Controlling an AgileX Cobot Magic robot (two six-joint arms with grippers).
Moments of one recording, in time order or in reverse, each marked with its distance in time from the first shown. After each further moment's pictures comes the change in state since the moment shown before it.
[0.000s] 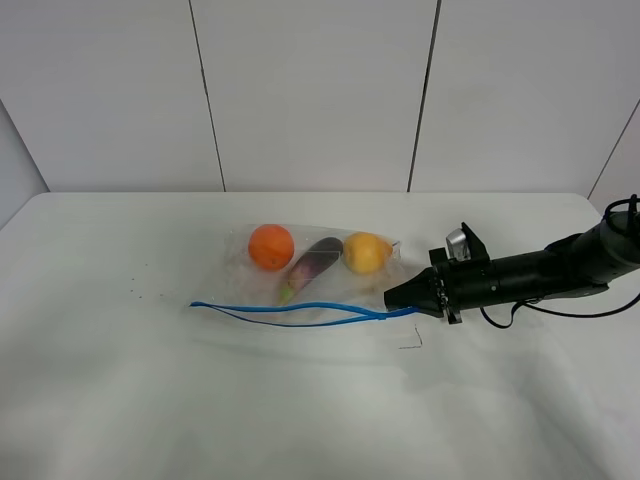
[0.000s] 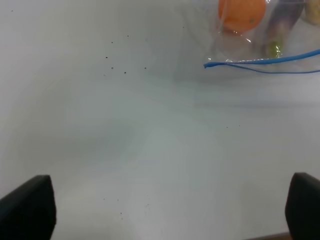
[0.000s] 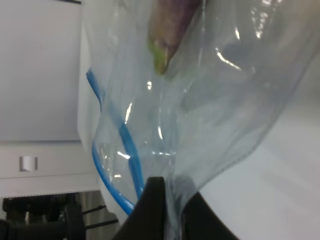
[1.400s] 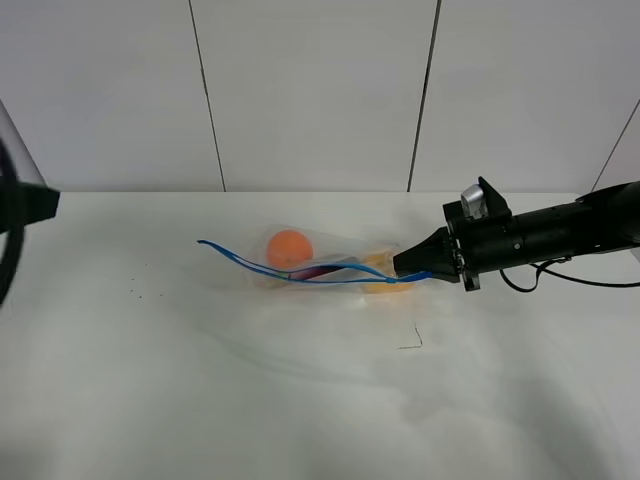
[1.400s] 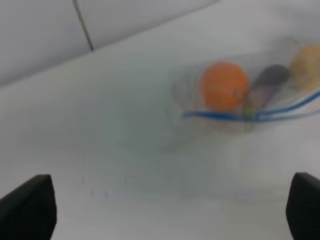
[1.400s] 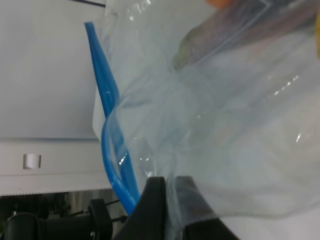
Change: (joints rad) left arm -0.030 0.823 -0.352 -0.288 -0.376 0.505; right arm 0.001 -0.239 0.002 -0.097 0.001 0.209
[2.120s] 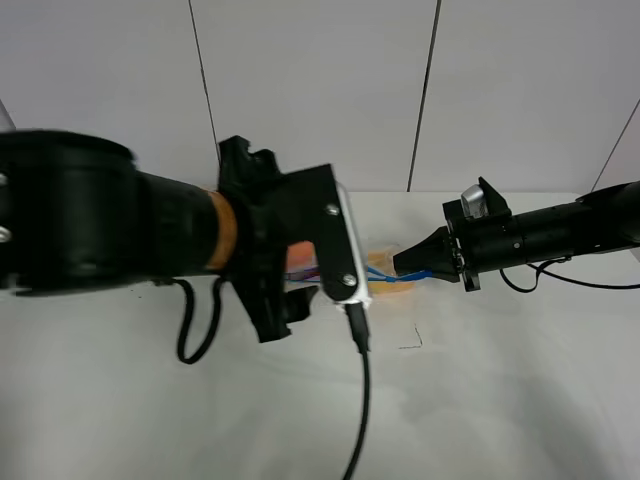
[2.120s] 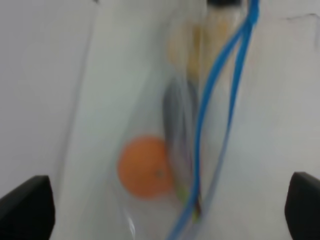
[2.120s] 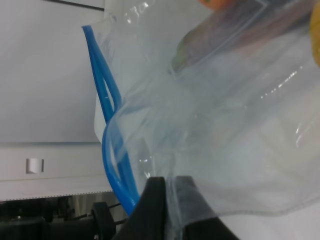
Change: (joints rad) left arm -1.007 0.693 -0.138 1.370 -0.289 -0.859; right arm 0.000 0.000 0.000 0.004 -0.001 0.019
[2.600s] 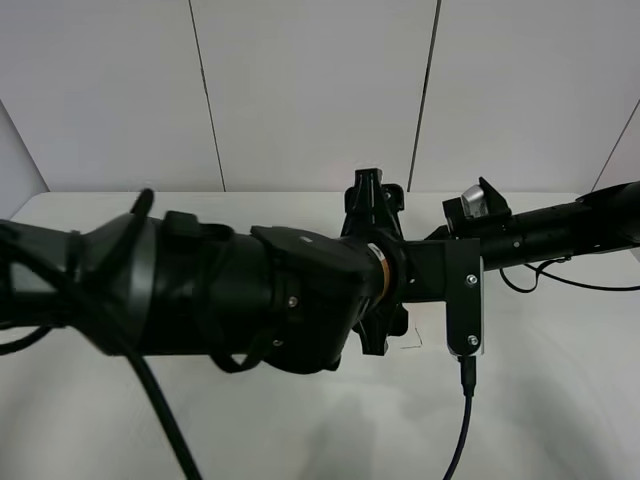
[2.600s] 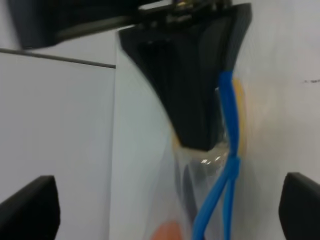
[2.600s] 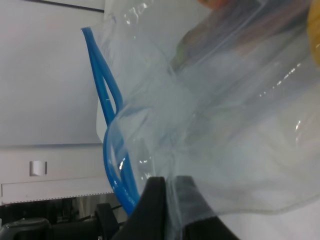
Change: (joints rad) left arm -0.115 0.338 -0.208 0.348 0.088 -0.206; right arm 0.000 0.000 0.000 0.010 0.001 0.011
